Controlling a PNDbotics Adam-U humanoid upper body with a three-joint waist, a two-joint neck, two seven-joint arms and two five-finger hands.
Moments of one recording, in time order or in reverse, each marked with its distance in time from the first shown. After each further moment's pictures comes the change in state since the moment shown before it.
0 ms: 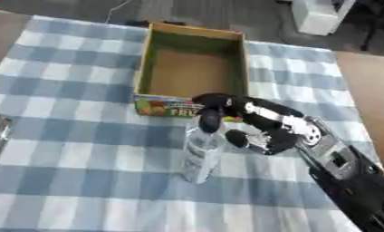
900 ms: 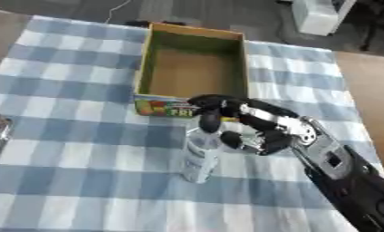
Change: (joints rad) left arm -0.001 0.000 0.000 0.000 0.000 0.000 0.000; right arm -0.013 0.017 0.006 0.017 0.036 -0.004 -0.004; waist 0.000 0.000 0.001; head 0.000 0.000
